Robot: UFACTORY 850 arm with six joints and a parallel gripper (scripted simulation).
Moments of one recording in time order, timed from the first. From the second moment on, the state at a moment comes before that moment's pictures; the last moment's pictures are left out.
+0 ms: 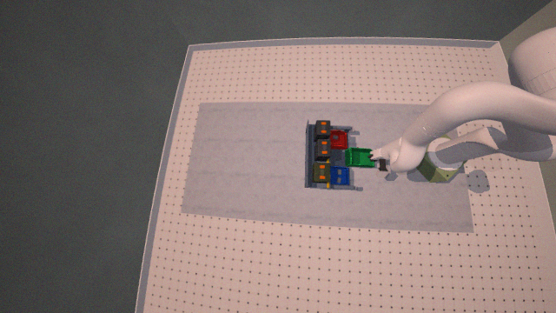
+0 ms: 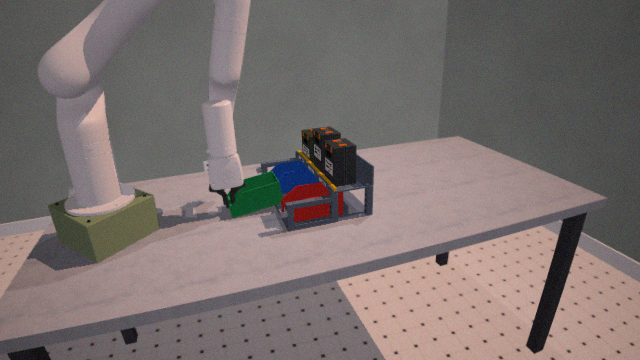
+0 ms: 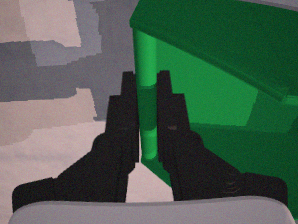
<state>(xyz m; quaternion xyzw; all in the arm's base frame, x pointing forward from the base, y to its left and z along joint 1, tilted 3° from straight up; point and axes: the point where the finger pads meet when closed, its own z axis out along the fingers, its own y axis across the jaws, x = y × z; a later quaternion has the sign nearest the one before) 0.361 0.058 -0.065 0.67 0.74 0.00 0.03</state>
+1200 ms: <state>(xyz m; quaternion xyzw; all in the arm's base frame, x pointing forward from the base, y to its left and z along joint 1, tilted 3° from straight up) 0.361 0.058 -0.065 0.67 0.74 0.00 0.03</state>
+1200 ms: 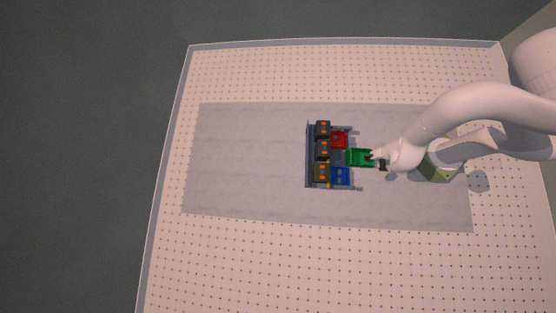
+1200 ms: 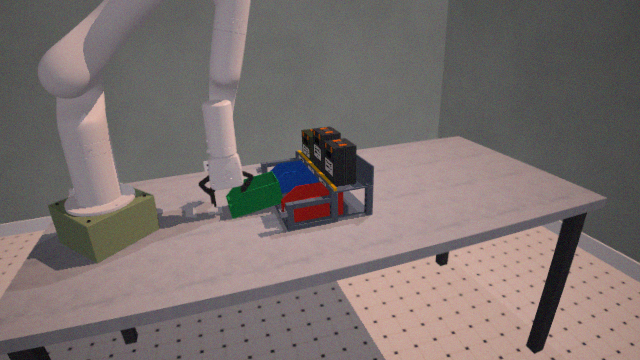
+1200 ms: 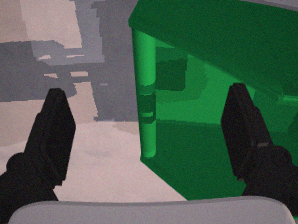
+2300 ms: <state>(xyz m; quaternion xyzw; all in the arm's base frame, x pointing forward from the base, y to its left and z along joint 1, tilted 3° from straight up) 0.359 0.060 -0.010 0.67 0.74 0.00 0.03</state>
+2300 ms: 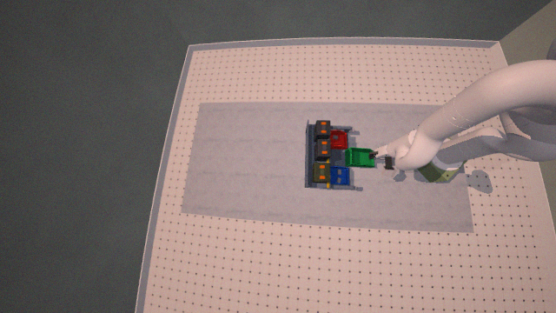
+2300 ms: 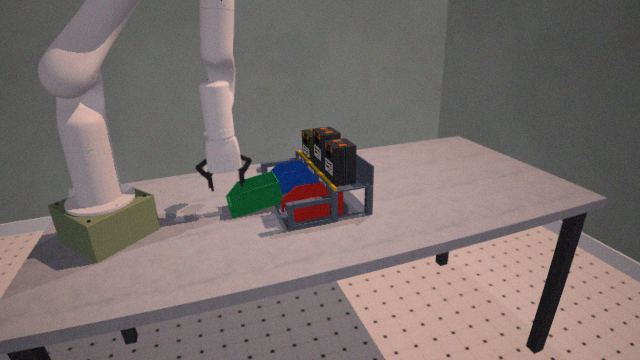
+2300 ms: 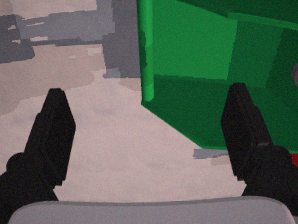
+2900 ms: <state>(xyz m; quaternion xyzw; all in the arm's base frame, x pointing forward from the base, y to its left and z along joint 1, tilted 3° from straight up) 0.357 0.061 0.024 0.67 0.74 0.01 0.02</state>
